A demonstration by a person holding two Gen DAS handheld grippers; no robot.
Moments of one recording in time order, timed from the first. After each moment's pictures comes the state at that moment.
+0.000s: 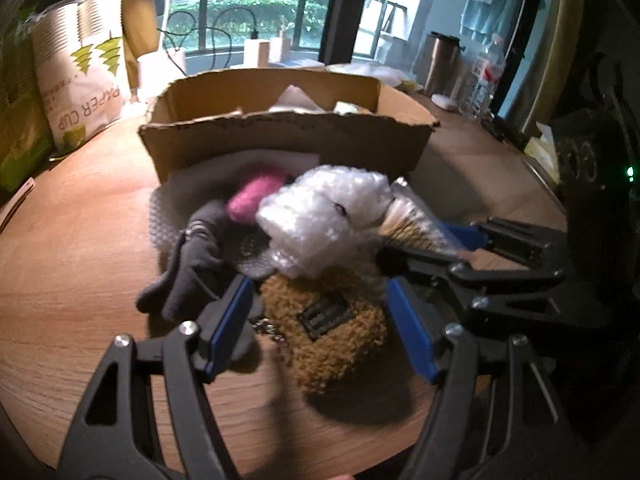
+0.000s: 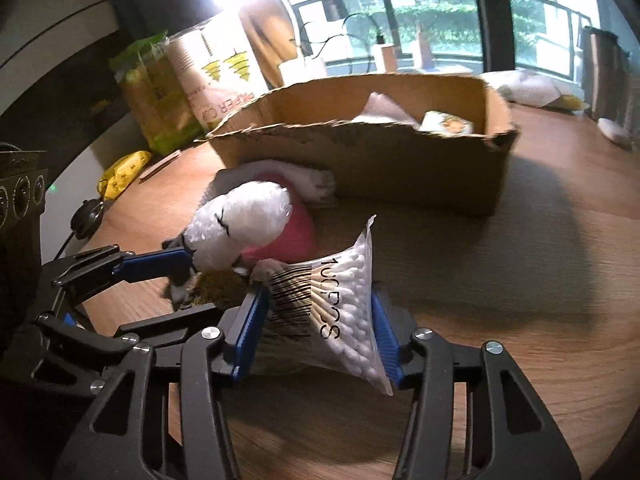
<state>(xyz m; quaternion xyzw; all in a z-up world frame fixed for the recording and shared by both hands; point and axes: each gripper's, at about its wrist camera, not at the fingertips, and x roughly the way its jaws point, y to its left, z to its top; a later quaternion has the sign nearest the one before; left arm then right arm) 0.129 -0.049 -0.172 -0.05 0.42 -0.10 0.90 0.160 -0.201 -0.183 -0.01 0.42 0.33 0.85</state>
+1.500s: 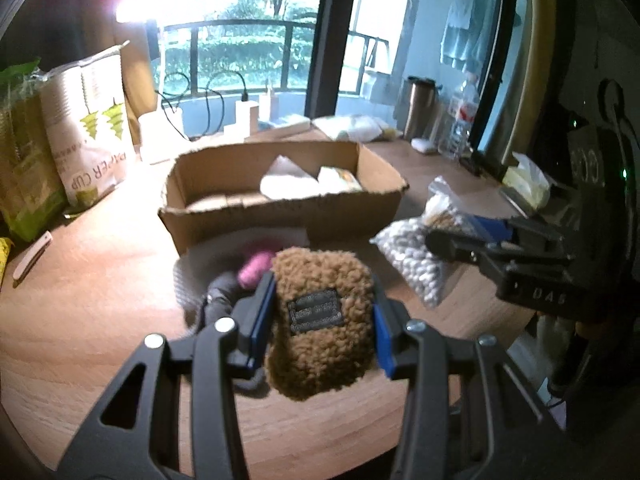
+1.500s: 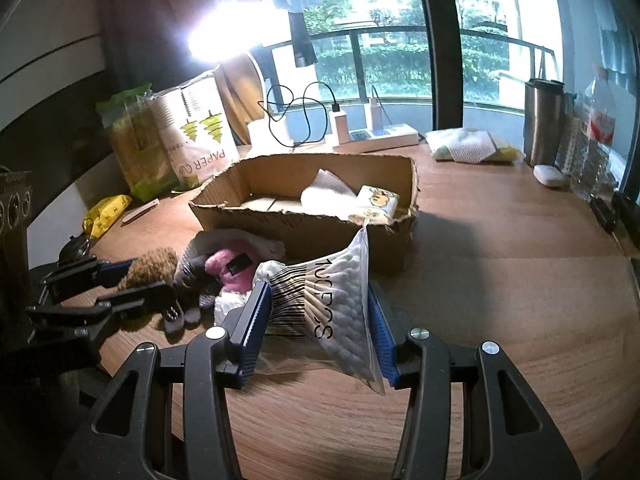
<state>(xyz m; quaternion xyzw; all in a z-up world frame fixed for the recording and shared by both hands) 0.113 -0.036 -0.113 -0.04 0.34 -0.11 0.93 0.149 -0.238 -0.124 -0.01 0.35 0.27 0.90</state>
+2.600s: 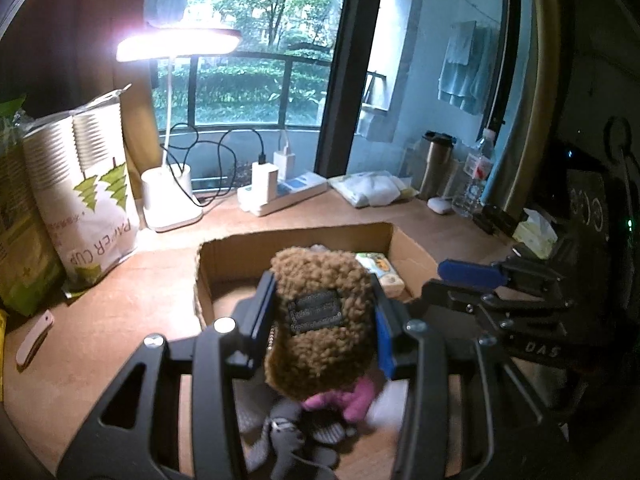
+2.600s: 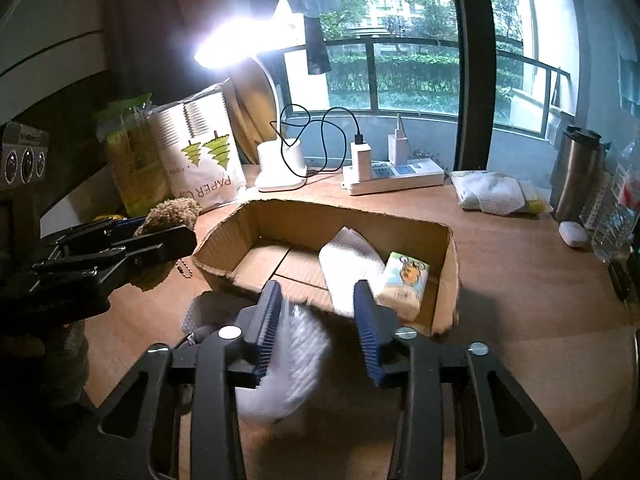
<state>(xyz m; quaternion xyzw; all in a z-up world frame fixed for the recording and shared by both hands) 0.193 0.016 -0.078 -0.05 0.29 -0.13 0.95 0.205 -0.182 -0.097 -0.05 0.34 0.28 0.90</state>
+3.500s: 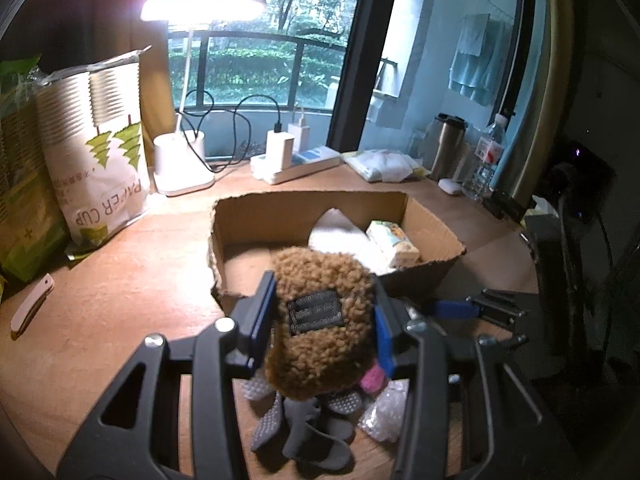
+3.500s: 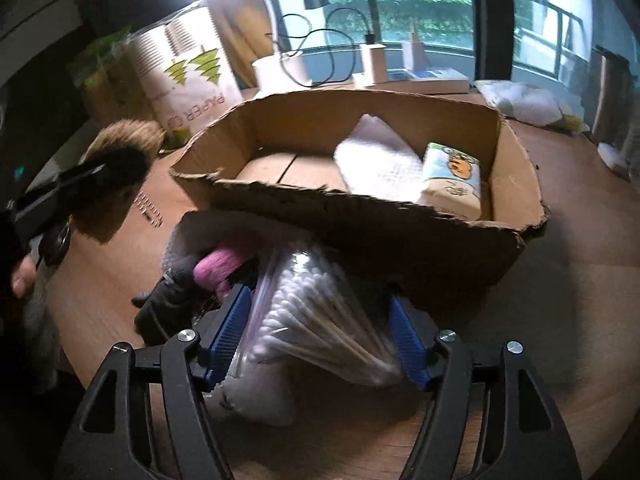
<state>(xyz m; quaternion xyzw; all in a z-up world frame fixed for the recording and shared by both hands) 0.178 0.027 -0.103 -0.06 0.32 -0.12 0.94 0.210 -0.162 -0.173 -0.03 0.45 0.28 0.85</state>
